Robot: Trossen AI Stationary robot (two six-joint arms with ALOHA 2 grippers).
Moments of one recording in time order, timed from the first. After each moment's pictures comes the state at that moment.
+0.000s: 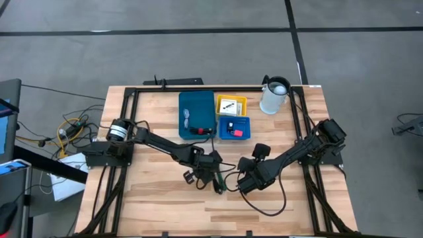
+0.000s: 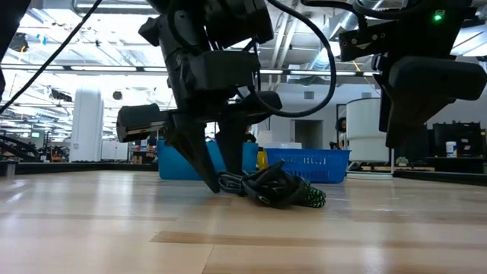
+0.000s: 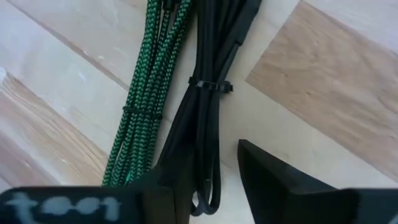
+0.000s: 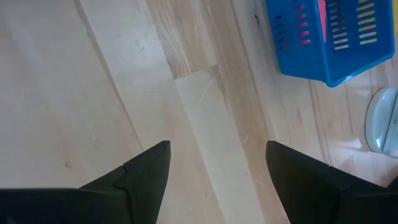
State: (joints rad) left arm -0.20 2.00 1.28 -0.45 0.01 0.81; right arm 0.50 1.82 1.23 -1.14 0.47 0.80
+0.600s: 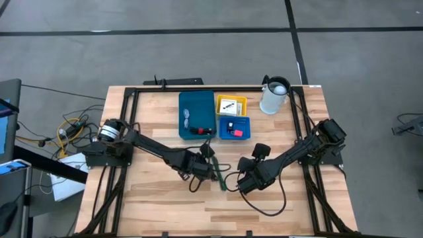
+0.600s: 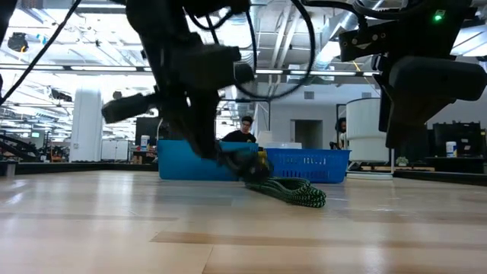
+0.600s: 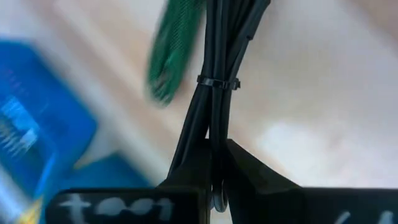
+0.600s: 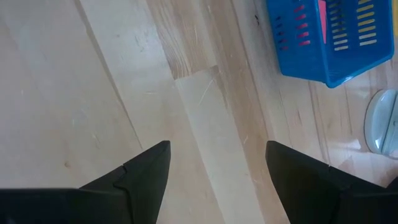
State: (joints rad) left arm -0.27 1.91 1.28 -0.65 -0.40 0.64; right arm 0.50 1.82 1.23 -1.14 0.47 0.79
